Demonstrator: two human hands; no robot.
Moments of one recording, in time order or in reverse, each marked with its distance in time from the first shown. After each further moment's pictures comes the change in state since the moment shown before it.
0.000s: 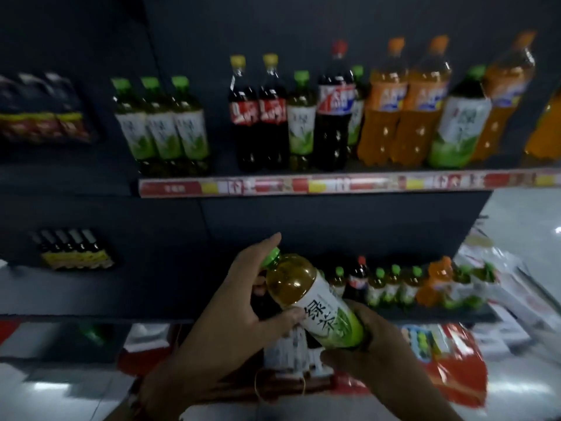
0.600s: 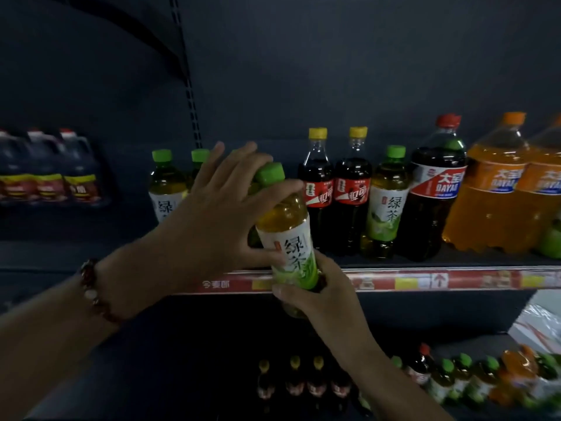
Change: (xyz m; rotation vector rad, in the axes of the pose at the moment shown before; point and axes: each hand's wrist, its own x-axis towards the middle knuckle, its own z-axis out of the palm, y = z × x) left_hand 0.237 -0.047 -0.246 1.171 0.080 0.568; right_hand 0.255 -0.182 0.118 0.252 0.140 -0.388
